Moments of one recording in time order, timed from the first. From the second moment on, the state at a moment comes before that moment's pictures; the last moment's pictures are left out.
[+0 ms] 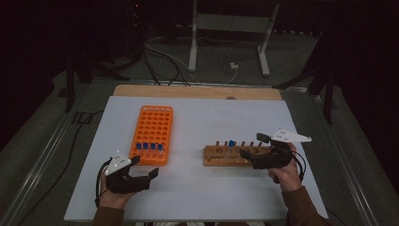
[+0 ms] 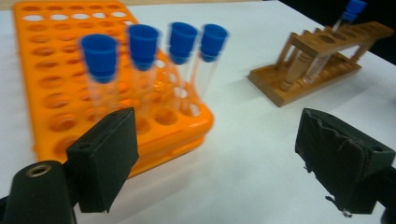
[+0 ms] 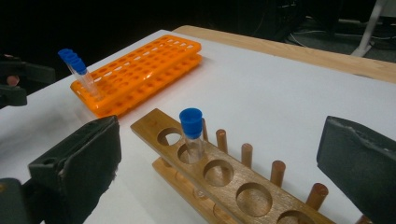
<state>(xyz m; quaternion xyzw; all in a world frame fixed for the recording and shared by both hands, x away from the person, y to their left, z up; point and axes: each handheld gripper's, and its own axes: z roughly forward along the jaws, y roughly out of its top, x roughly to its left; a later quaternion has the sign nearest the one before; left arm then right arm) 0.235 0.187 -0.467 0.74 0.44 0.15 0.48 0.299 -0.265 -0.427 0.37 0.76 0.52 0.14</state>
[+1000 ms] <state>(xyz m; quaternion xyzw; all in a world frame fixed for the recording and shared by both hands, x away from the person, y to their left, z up) 0.249 0.095 -0.459 0.78 0.36 0.14 0.49 0.305 -0.231 -0.447 0.36 0.79 0.48 0.14</state>
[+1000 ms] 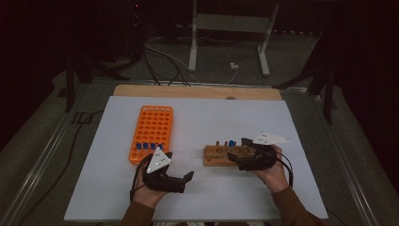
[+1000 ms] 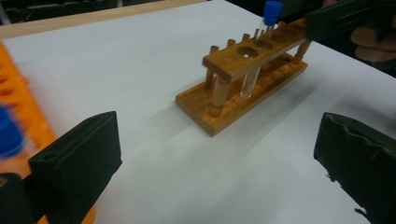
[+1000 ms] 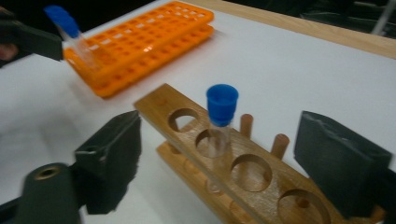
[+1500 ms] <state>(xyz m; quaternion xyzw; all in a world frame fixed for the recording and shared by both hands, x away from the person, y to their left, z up) 0.273 0.063 -0.460 0.79 0.34 0.14 0.49 0.311 -0.221 -0.458 0.34 0.80 0.47 0.16</state>
